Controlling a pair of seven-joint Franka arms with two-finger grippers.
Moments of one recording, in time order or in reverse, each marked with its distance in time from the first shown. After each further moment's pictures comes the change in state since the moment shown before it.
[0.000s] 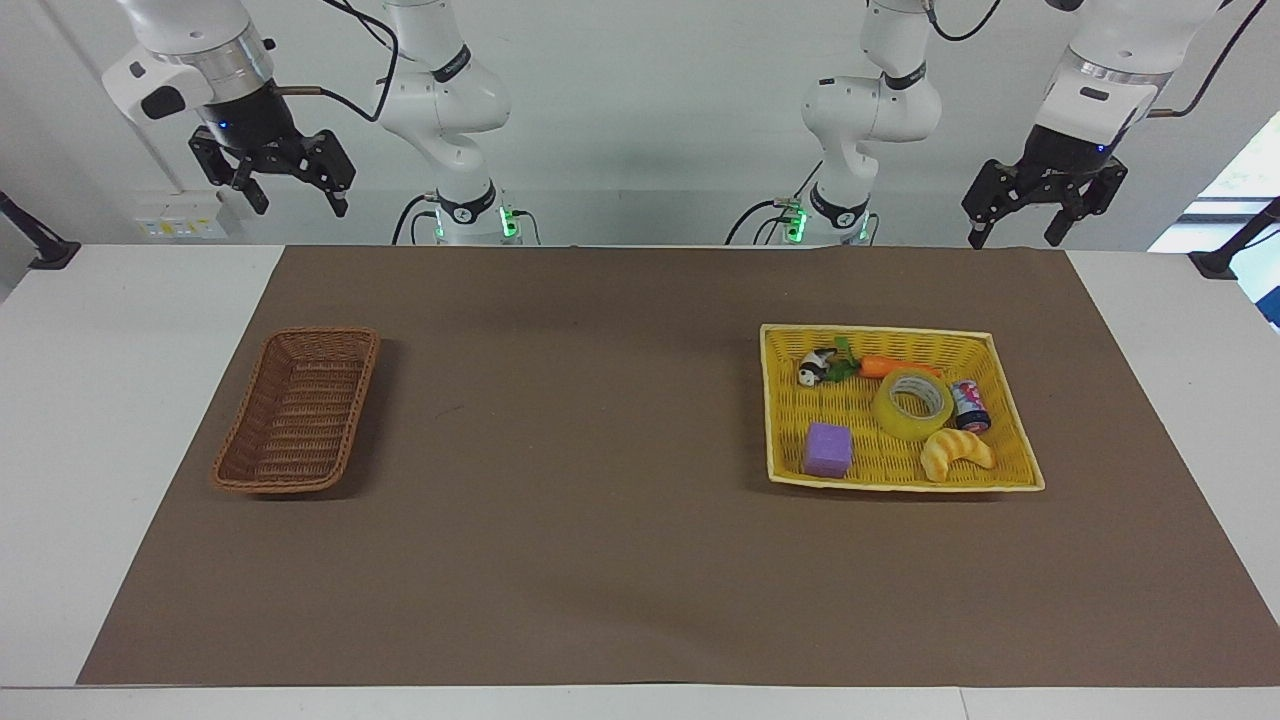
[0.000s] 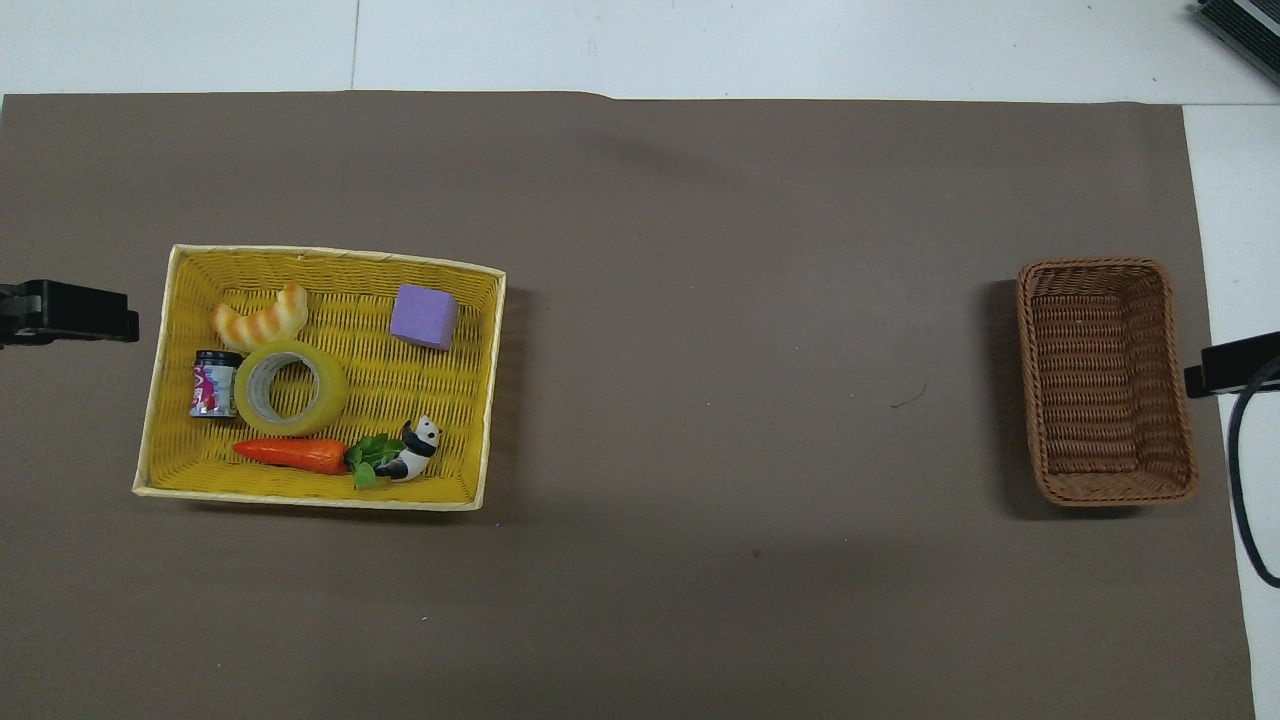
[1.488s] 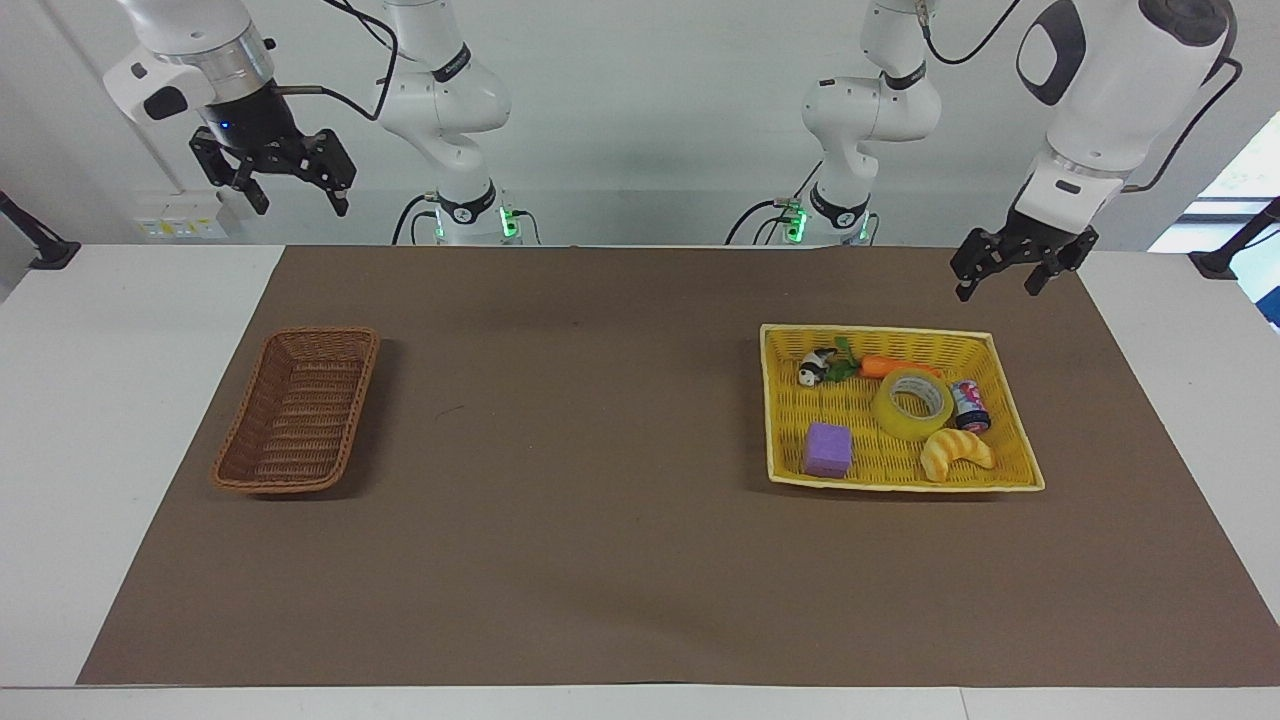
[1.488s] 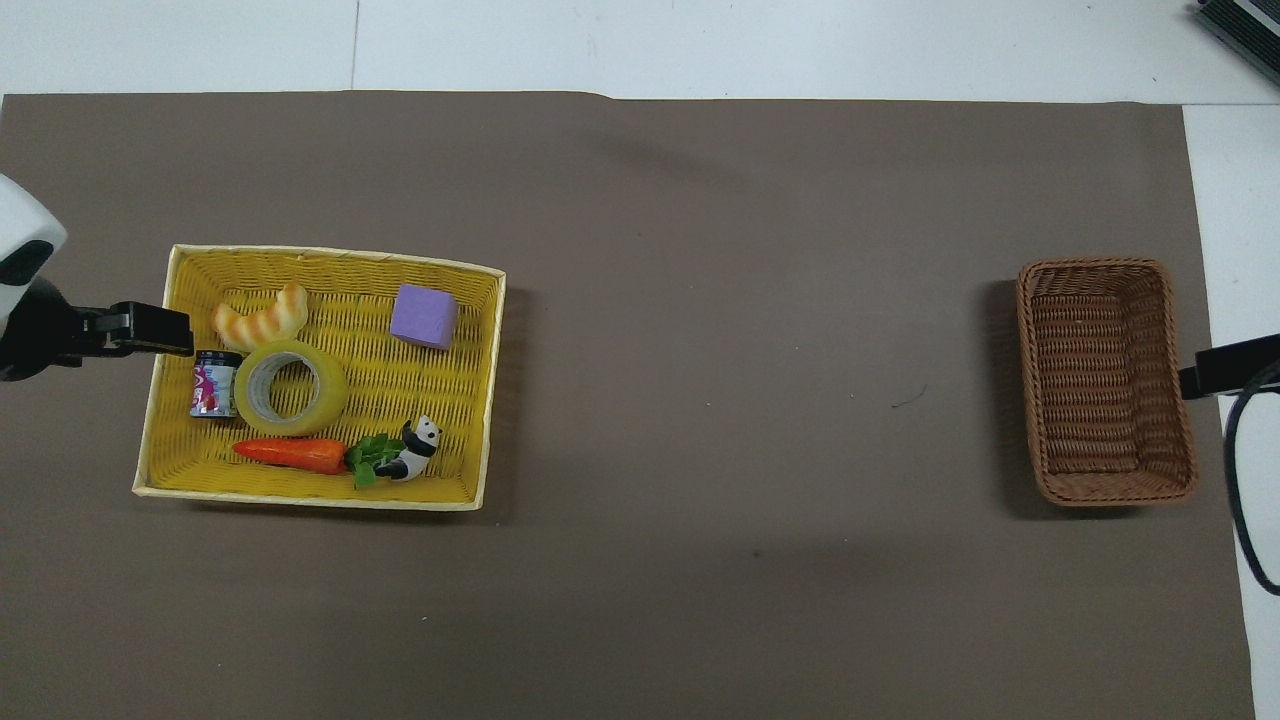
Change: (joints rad) left arm 0.041 0.005 0.006 -0.273 0.000 0.228 0.004; right arm 0.011 -0.003 0.006 -0.009 0.000 0.016 -0.031
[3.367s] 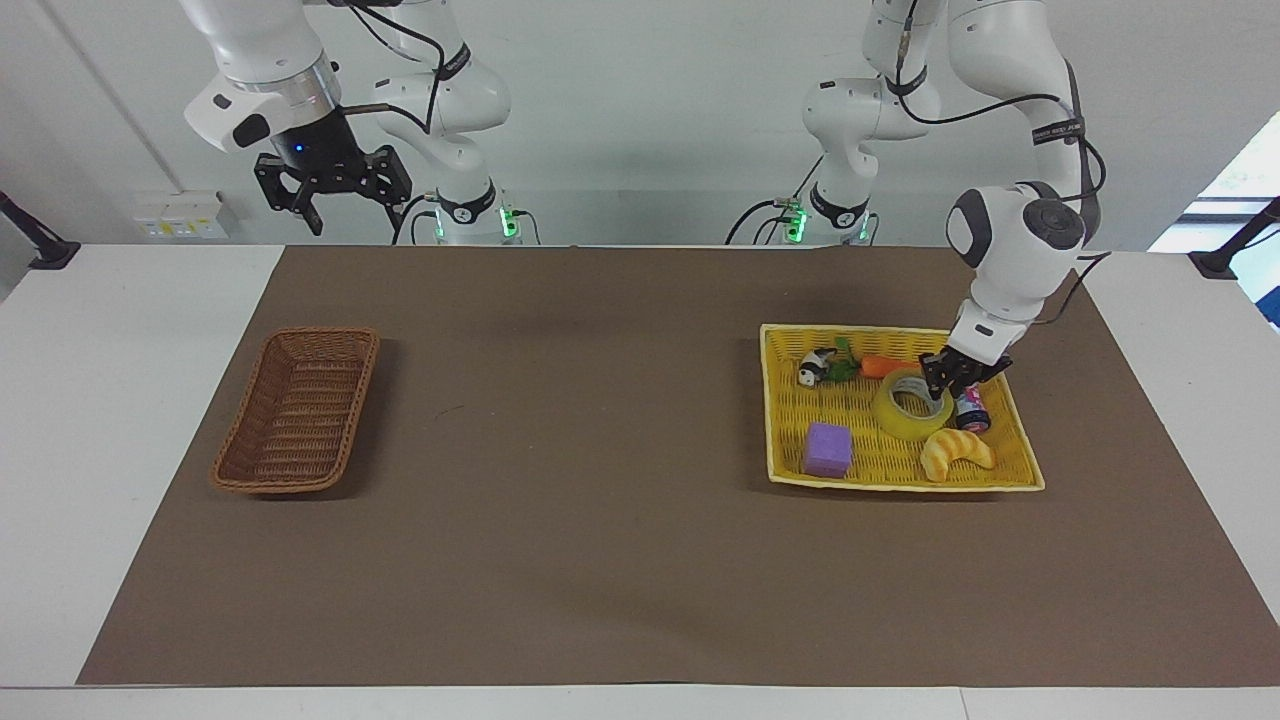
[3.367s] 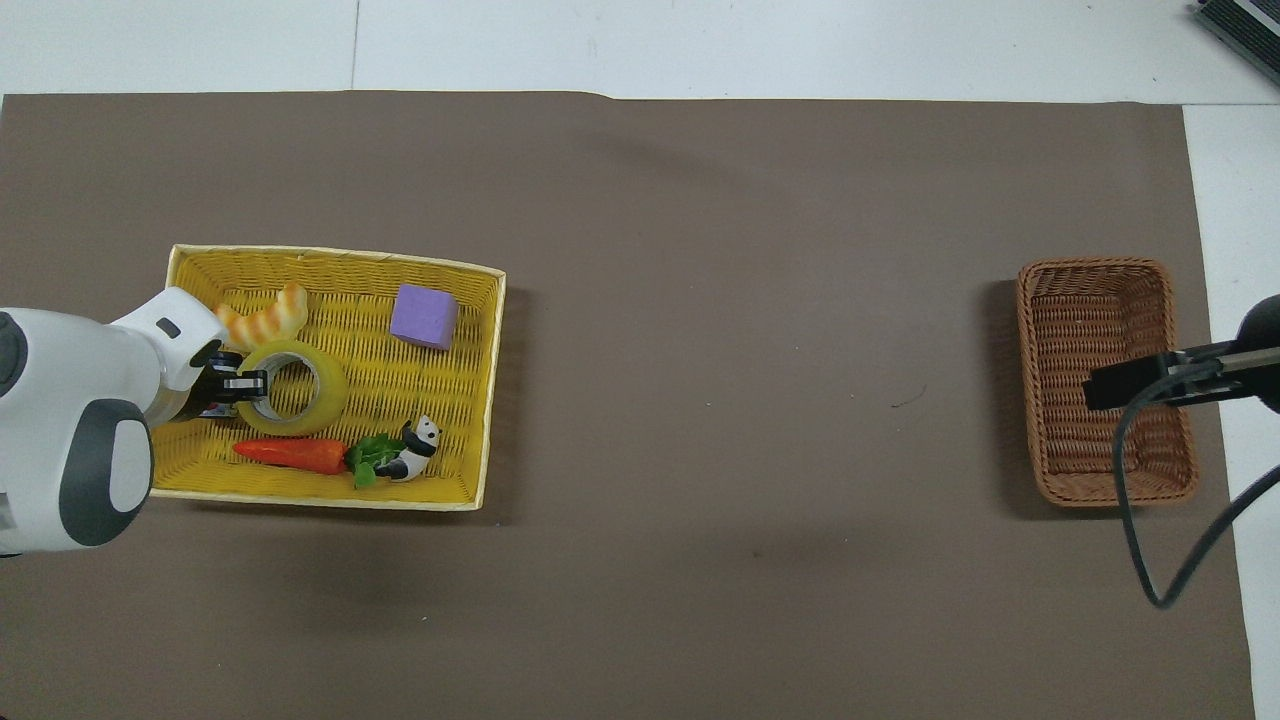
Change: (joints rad) left arm 0.069 0.135 -0.009 -0.423 0.003 0.570 0.082; right arm 0.083 -0.024 0.005 -0.089 0.011 0.062 -0.002
